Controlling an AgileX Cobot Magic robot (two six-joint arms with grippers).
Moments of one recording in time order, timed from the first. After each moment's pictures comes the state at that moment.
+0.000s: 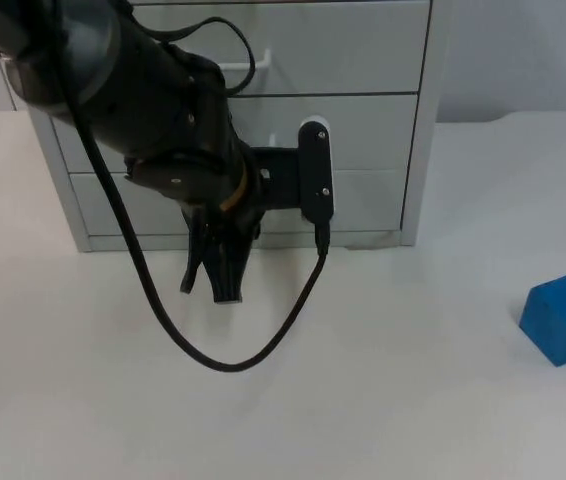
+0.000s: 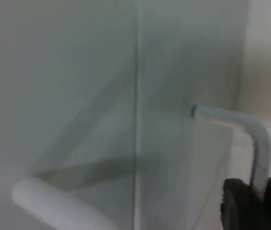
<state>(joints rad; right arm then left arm) 0.00 0.88 -0.59 0.03 0.74 -0.01 -0.58 2.15 -1.20 1.08 0.34 -0.07</state>
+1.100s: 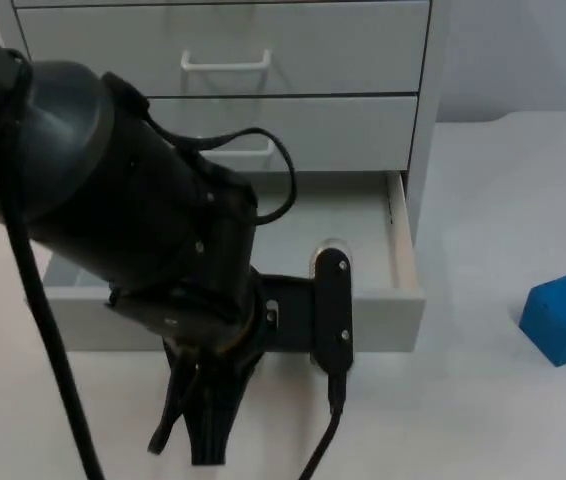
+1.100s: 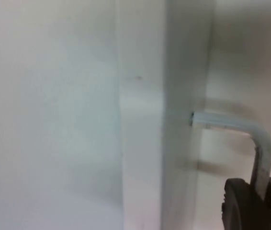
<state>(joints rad) 0.00 0.88 -0.59 0.03 0.72 -0.01 -0.84 2.00 -0.88 0.96 0.47 -0.17</state>
